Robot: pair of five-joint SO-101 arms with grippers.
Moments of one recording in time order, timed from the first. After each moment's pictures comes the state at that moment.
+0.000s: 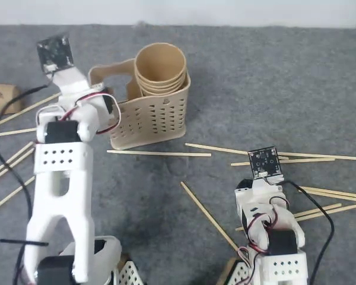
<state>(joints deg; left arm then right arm) -9.4 -25.5 30.9 50.7 17.2 -8.6 -103.1 95.2 64.4 5.7</state>
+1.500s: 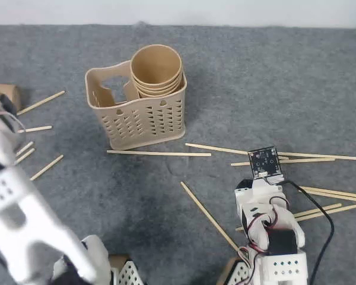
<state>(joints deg) -44.4 -32.3 25.4 55.1 5.8 -8.6 -103.1 95.2 64.4 5.7</state>
